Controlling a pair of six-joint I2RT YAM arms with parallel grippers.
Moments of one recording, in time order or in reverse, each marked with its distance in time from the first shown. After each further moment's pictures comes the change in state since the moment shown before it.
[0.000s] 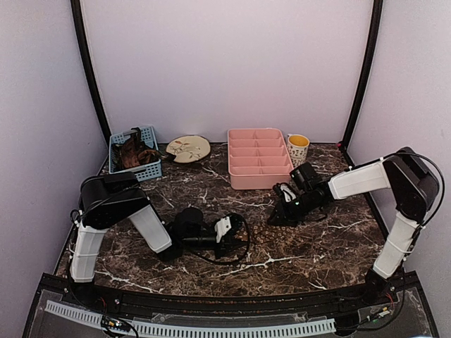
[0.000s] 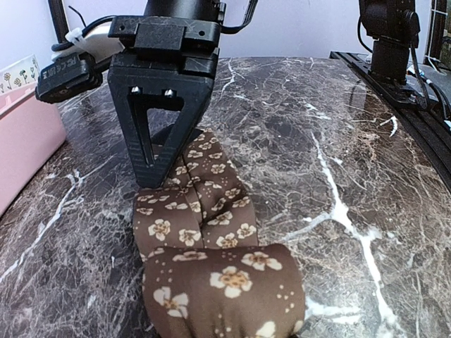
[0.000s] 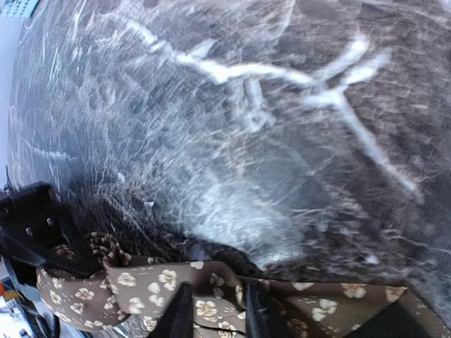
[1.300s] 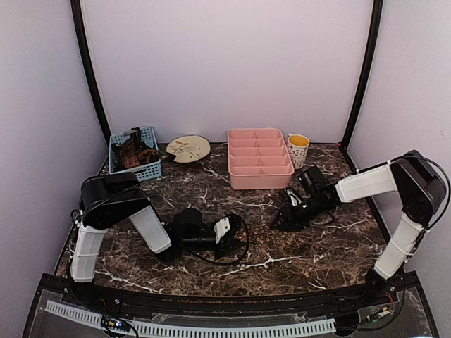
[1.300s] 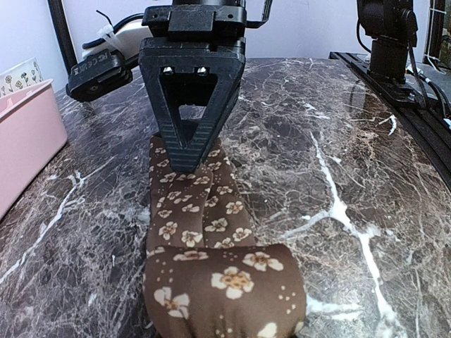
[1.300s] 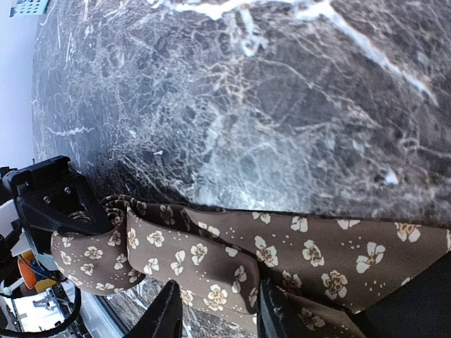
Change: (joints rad) left arm 0.000 0.005 -0.011 0.023 -0.001 0.001; right arm -0.031 -0.059 -0.080 -0.018 -0.114 0.049
